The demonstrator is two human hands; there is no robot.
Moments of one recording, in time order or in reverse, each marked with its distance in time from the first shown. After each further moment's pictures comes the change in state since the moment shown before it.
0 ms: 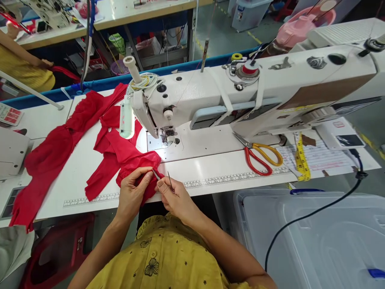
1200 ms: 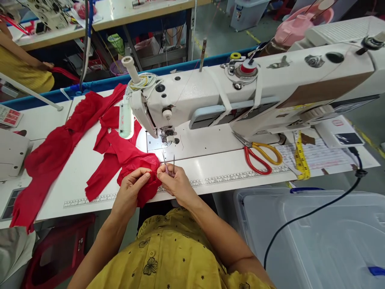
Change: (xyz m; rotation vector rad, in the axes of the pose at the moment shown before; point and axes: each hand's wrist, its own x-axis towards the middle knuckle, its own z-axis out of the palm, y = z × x) left_hand 0.003 0.003 -0.006 -0.323 -0.165 -0.286; right_hand 0.035 -0.010 -0.008 -0.095 0.086 -0.235
